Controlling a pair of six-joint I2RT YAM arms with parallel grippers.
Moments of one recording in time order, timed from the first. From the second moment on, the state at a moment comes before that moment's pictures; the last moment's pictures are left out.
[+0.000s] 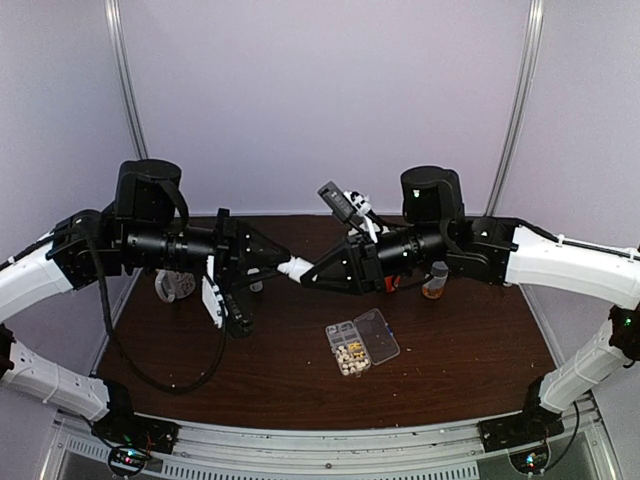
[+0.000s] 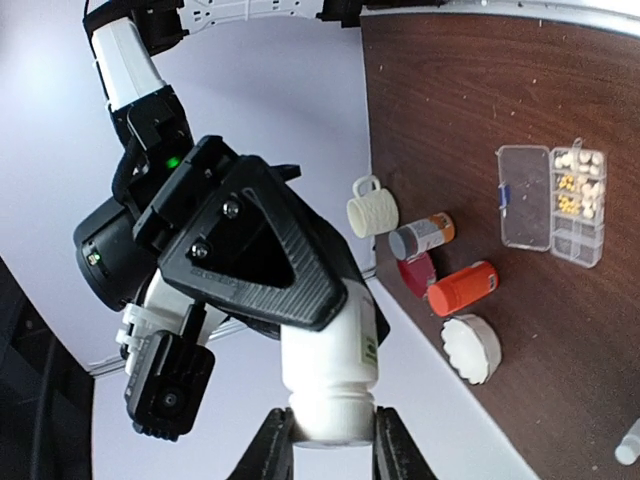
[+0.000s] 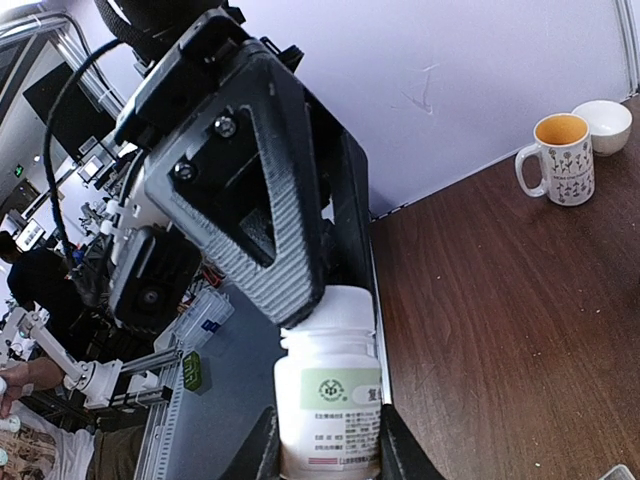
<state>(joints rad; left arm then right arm) -1.03 1.15 1.27 -0.52 0.29 1.85 0.99 1.44 1.27 -0.09 -0.72 0.37</state>
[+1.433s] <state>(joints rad) -0.93 1.14 1.47 -0.60 0.42 -0.18 1.14 1.27 1.19 0.03 -0.05 -0.41</state>
